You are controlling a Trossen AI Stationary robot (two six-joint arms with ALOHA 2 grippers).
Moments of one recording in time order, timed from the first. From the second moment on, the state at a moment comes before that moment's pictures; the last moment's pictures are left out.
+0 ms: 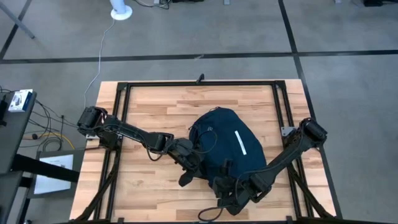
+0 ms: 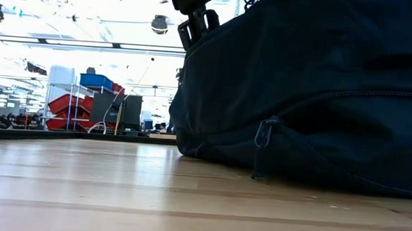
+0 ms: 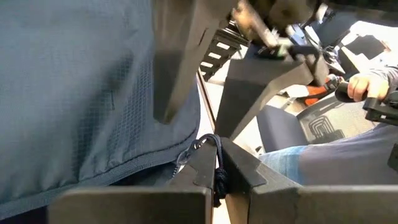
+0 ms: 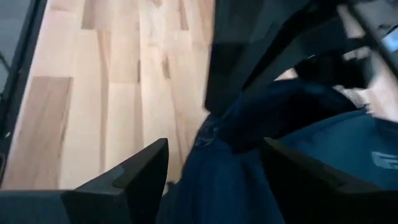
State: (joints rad) left arm -0.25 1.70 1.09 0.17 0.35 -0.47; right arm 0.67 1.88 1.50 -0.63 0.71 0.50
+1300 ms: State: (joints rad) left arm -0.18 1.61 1.10 -0.16 0.36 -0.42; right arm 0.78 1.88 1.50 -0.86 0.73 0.80
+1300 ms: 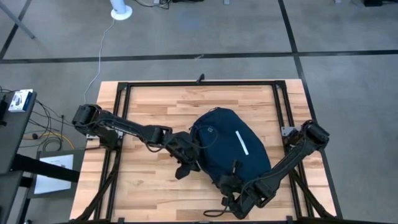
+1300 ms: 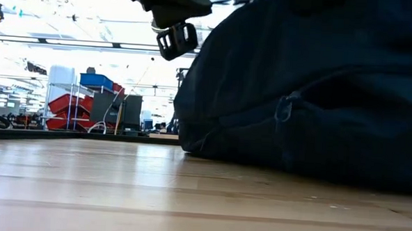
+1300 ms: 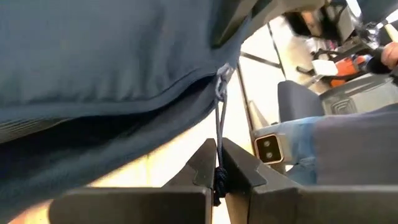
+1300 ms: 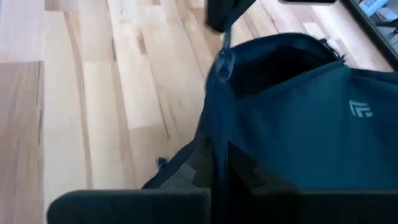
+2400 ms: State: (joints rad) left arm 0.02 1.53 1.09 -0.60 0.03 -0.25; right arm 0.87 1.84 1.50 -0.95 0.62 0.92
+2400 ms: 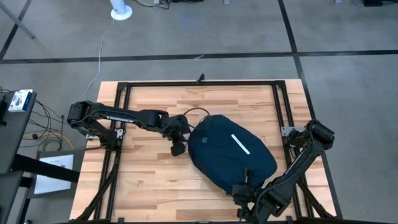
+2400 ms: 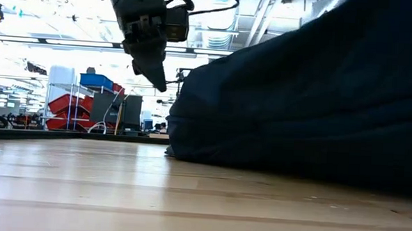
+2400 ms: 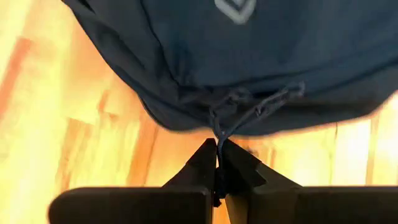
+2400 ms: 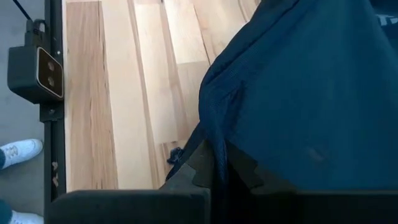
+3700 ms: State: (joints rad) left arm -0.16 1.53 1.09 -0.49 -0.09 -0.27; right arm 0.64 1.80 1.76 -0.99 0.34 0.84
